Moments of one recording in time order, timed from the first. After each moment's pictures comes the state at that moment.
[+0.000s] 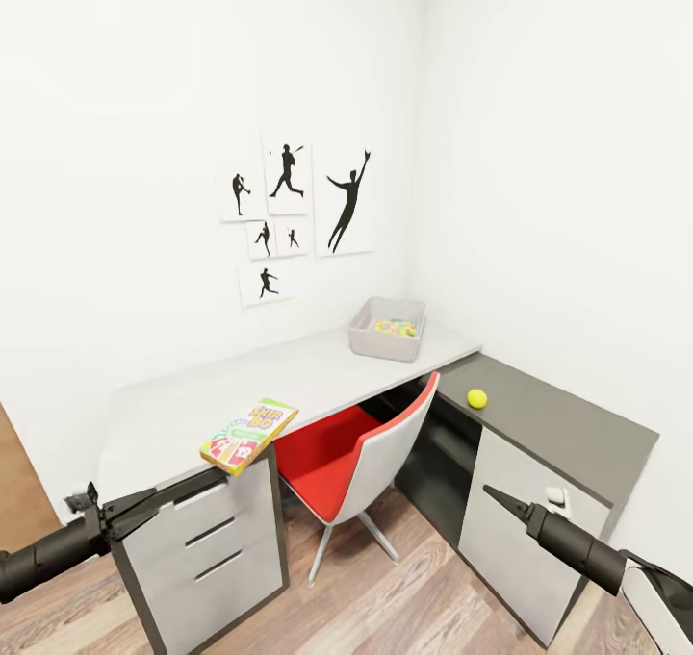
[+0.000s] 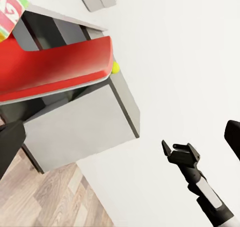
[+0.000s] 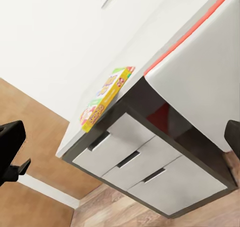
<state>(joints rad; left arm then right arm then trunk) -0.38 0.43 0.41 -0.73 0.34 0.80 -1.40 -0.27 -0.35 -0.13 -0.96 -0.73 0.50 0.98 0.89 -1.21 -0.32</state>
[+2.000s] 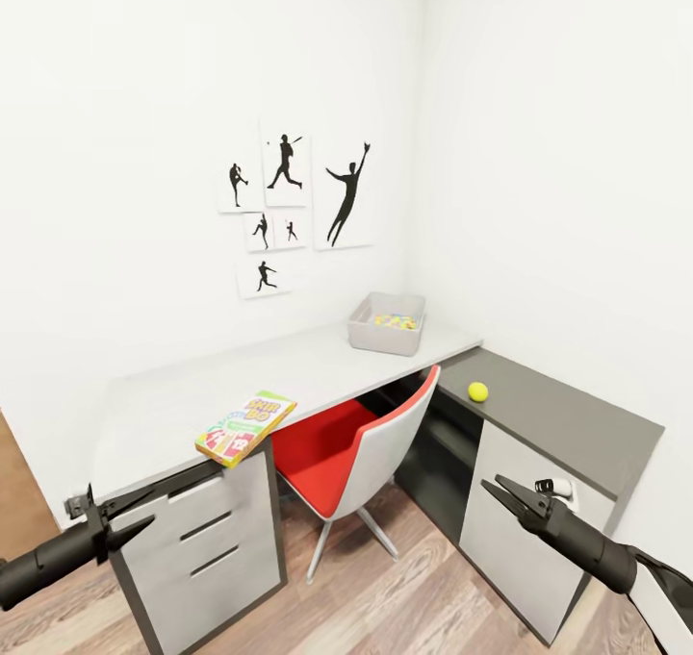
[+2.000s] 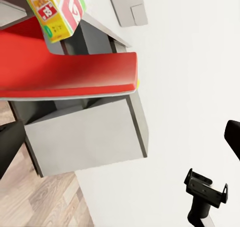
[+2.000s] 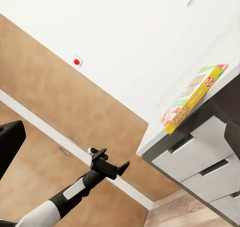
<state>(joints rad) -0.38 0.39 0.52 -0.72 0.34 0.91 -1.26 -0.25 -0.35 -0.13 -1.04 -0.84 0.64 1.24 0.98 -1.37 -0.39</state>
